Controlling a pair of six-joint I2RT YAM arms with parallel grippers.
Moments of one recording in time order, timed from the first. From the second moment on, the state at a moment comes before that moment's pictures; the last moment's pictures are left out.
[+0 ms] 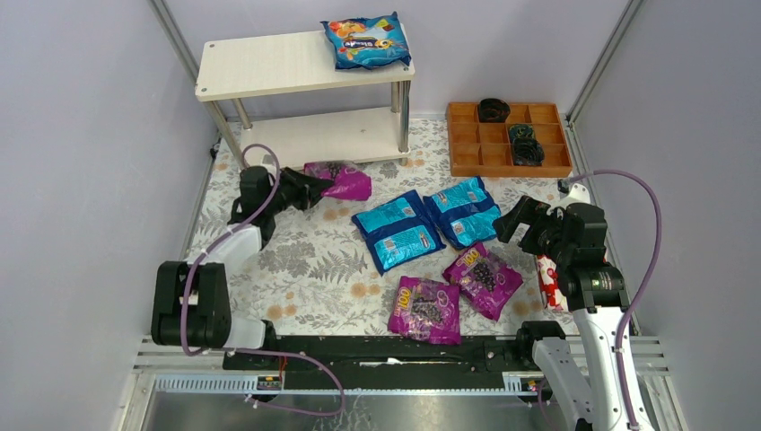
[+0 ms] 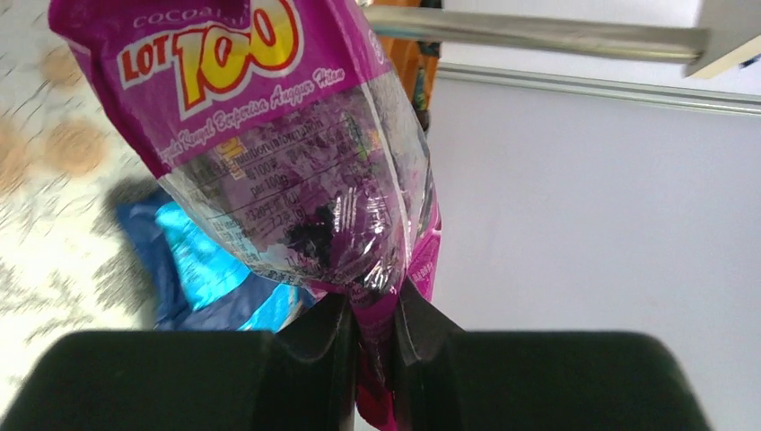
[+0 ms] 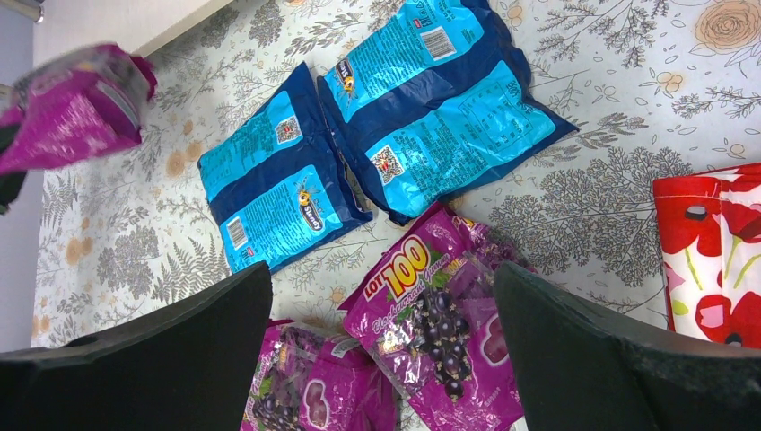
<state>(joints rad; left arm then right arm) -0.05 1.35 0.65 0.32 0.60 -1.30 0.03 0.64 0.82 -0.72 -0.20 0.42</state>
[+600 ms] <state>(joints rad) -0.13 2.05 1.12 0.83 0.60 -1.42 0.03 0.63 0.81 -0.72 -0.20 0.42</state>
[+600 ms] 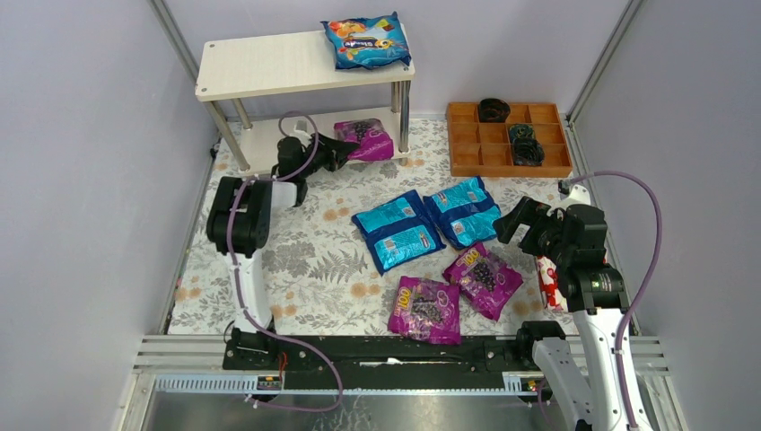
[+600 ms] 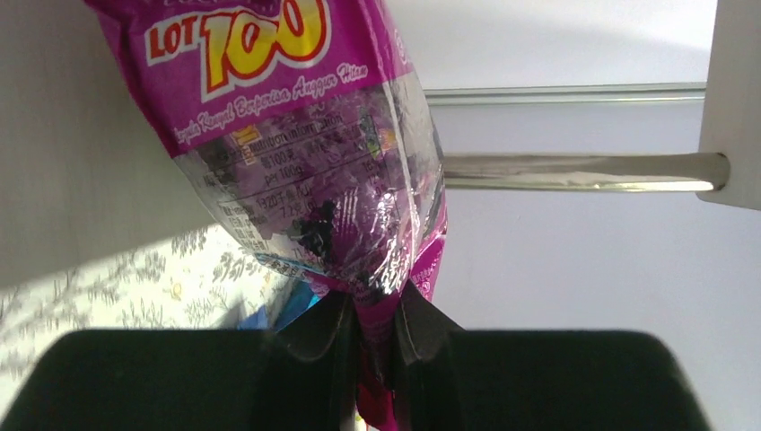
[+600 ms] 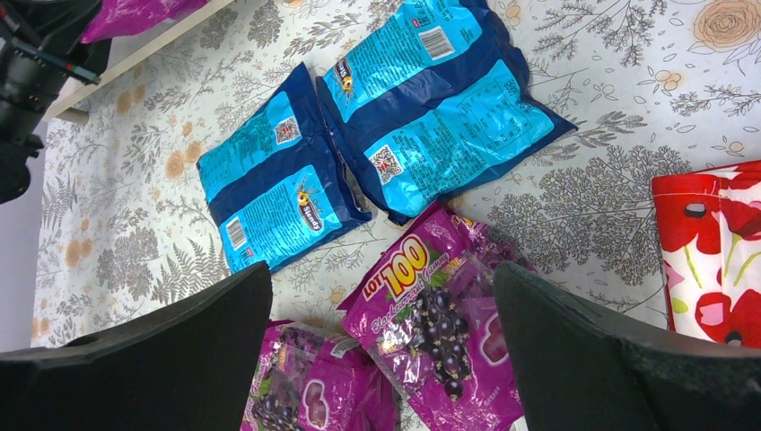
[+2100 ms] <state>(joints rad) -0.10 2.49 1.63 0.85 0.83 -1.46 0.03 0.65 0.81 -0.72 -0.20 0.42</state>
